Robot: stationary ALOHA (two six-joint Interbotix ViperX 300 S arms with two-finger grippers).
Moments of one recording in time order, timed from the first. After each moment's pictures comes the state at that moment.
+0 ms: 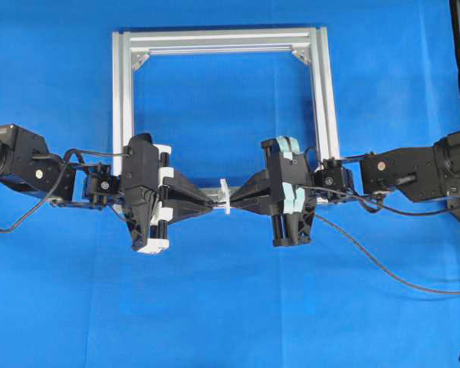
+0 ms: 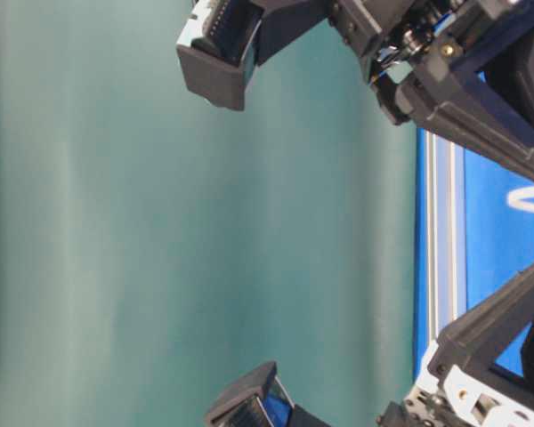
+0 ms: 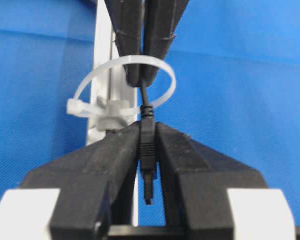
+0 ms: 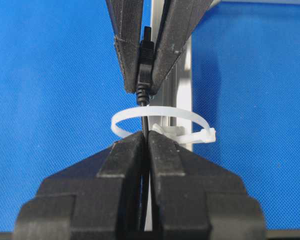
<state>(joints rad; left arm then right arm) -0.14 0.23 0.85 -0.09 -0.71 -0.13 0.08 0.12 0.82 0.01 -0.44 0.15</state>
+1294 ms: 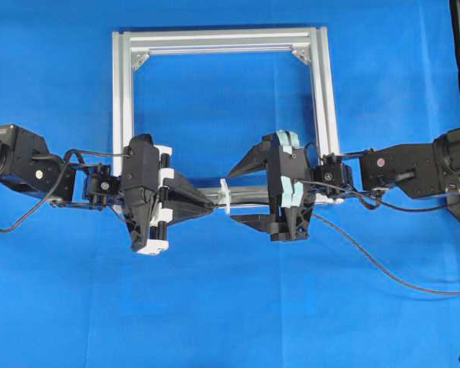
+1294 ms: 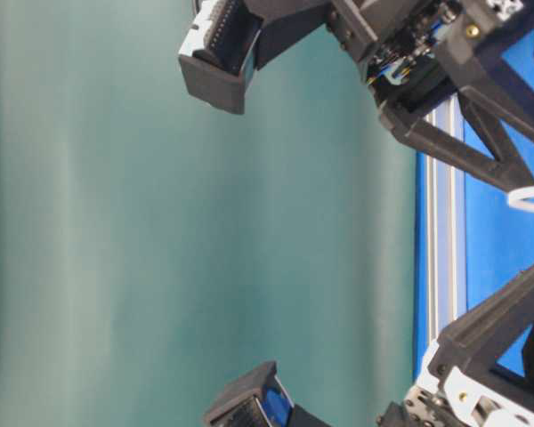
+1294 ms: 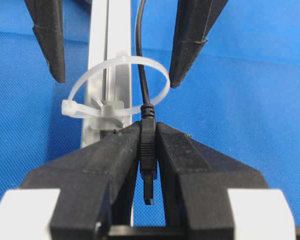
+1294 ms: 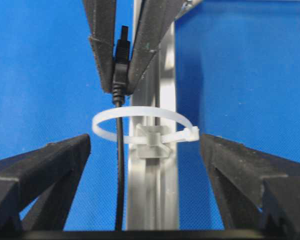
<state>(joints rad) -0.14 0.23 0.85 -0.09 -0.71 -0.13 0.07 0.12 0.82 0.02 -0.44 0.16</state>
